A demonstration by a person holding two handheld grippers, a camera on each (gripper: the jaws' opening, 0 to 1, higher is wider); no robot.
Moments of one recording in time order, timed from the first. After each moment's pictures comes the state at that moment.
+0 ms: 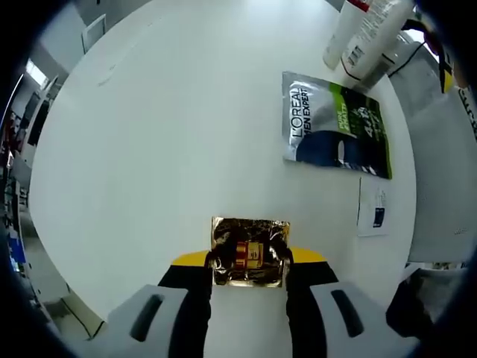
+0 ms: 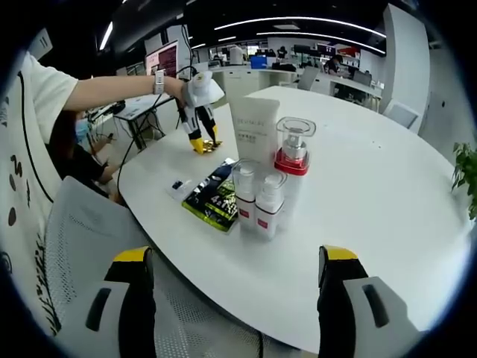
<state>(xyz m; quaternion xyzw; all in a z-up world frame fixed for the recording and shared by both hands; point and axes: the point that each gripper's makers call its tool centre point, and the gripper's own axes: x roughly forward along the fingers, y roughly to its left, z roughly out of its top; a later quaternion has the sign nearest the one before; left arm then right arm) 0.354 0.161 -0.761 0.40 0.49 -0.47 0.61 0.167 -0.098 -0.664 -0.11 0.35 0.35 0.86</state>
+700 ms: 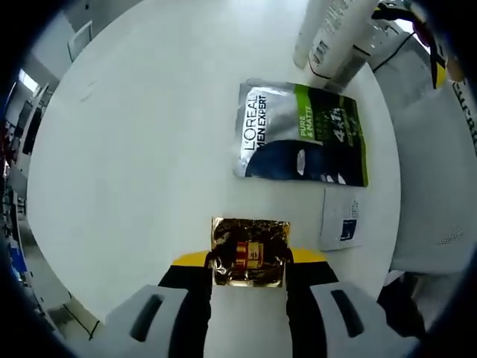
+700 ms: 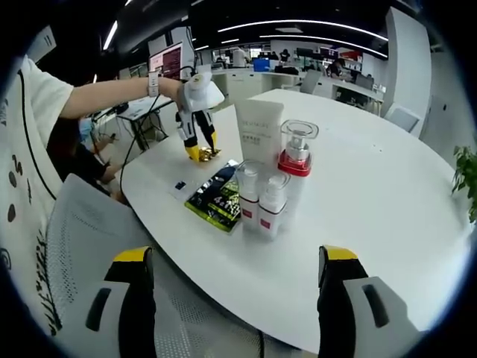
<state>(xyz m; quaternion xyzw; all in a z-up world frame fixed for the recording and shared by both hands) 0.321 0.137 -0.758 0.41 0.50 -0.49 0.59 0.162 -0.097 -0.662 -0.11 0.34 0.35 0.86</state>
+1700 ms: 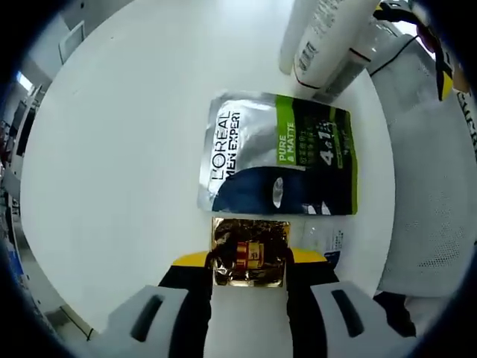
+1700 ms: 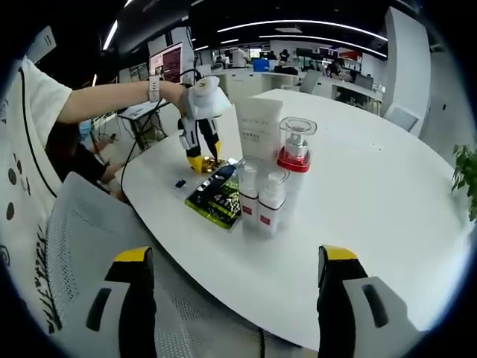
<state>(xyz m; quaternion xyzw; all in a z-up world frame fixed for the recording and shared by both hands) 0.307 0.113 -0.768 0.40 0.50 -0.50 0.58 0.159 -0.100 -0.664 -0.11 0.34 0.35 0.86</state>
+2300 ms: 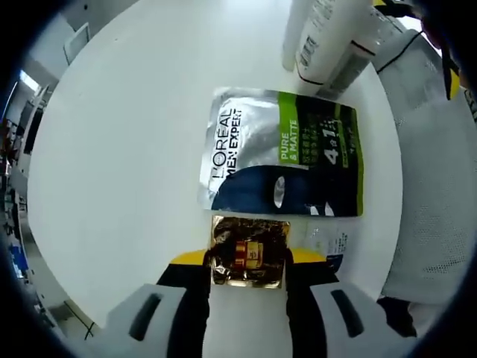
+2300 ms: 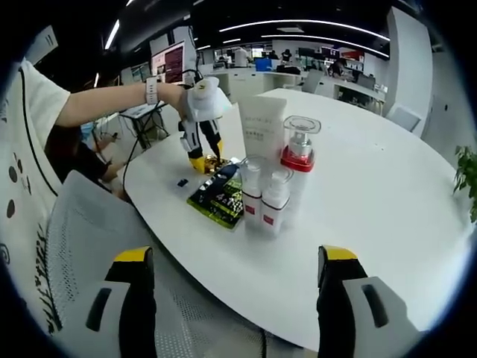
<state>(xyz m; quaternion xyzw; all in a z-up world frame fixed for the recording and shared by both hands) 0.309 0.116 -0.771 0.42 0.49 -0.48 0.59 0.158 -0.096 -0.665 -0.11 0.34 0.36 0.86</state>
